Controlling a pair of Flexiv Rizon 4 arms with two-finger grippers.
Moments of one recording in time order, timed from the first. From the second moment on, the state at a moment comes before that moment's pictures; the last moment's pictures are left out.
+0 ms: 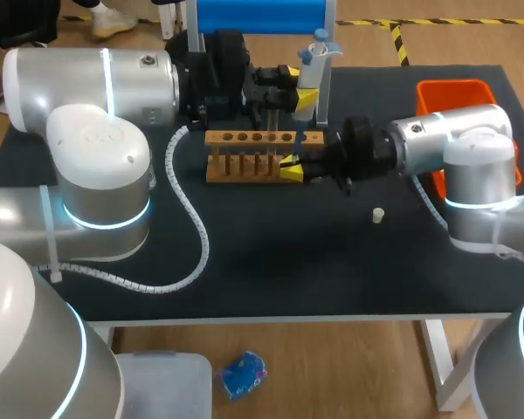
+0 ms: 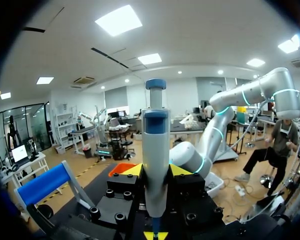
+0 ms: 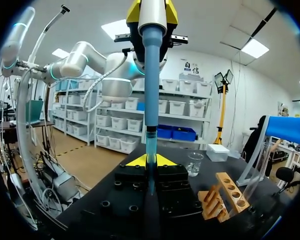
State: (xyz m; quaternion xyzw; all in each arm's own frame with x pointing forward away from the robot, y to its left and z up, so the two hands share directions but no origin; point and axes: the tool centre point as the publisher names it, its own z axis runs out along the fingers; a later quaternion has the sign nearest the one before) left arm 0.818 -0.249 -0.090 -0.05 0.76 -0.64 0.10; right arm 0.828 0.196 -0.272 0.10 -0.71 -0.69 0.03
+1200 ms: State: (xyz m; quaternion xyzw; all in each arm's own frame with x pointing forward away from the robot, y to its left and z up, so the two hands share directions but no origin) left arm 0.818 -0.249 -0.088 -0.05 0.76 -0.64 0.11; right arm 0.832 0.195 -0.267 0.11 -0.72 -0.68 0.03
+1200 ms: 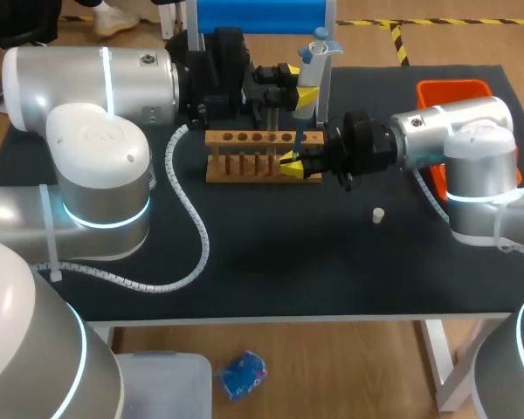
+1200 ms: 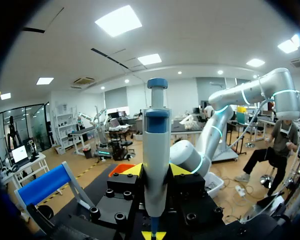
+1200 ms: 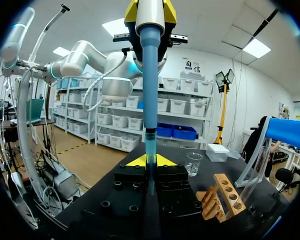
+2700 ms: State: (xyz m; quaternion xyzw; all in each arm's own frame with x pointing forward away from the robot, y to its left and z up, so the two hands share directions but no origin) left arm 0.818 -0.249 -0.092 -0.05 0.76 -0.64 0.10; right arm 0.822 0.172 -0.289 0.03 -0.77 -0.63 0.13
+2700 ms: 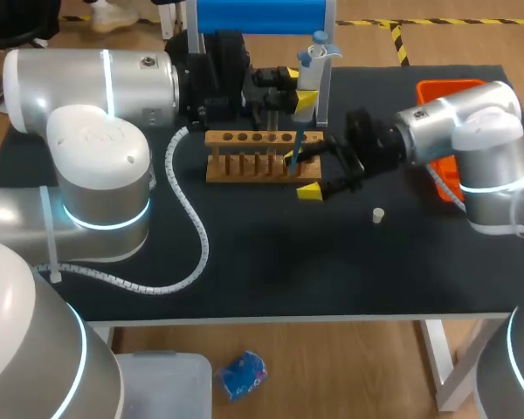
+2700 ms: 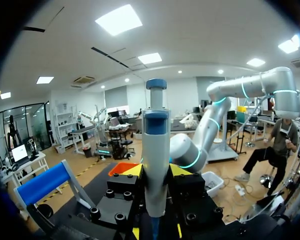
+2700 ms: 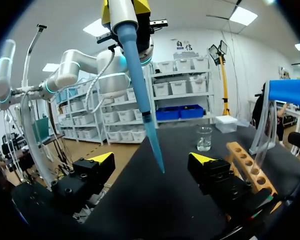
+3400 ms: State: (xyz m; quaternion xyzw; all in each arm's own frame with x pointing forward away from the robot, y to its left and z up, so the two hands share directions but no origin) left arm 0.839 -0.159 -0.083 -0.19 0.74 -0.60 0.25; right arm 0.817 0.159 -0.286 0.03 -0.78 -0.61 0.14
